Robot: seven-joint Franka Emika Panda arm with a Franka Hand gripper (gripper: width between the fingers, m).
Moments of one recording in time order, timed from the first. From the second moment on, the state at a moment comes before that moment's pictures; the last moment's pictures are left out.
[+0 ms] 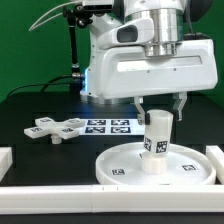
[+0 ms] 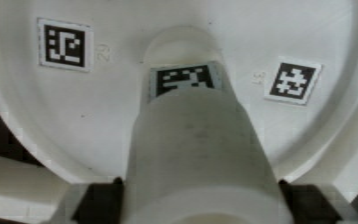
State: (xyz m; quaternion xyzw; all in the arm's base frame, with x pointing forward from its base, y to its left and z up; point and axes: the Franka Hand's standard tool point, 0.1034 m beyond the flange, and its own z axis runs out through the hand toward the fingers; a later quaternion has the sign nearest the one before) arm 0.583 0.048 0.090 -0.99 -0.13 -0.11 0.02
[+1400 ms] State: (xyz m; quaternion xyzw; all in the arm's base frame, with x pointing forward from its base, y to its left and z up) arm 0.580 0.035 0.089 -0.96 0.22 -0.13 0.07
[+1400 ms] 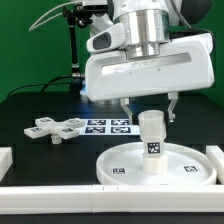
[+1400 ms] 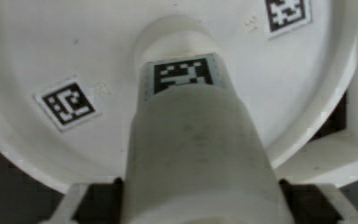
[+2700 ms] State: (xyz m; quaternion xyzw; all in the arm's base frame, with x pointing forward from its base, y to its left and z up) arm 0.567 0.047 0.085 -0.73 0.67 -0.02 0.14
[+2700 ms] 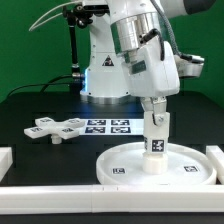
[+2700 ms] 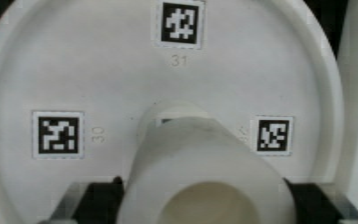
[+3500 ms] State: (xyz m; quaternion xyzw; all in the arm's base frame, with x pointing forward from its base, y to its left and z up) arm 0.565 0.046 0.086 -0.75 0.64 0.01 0.14
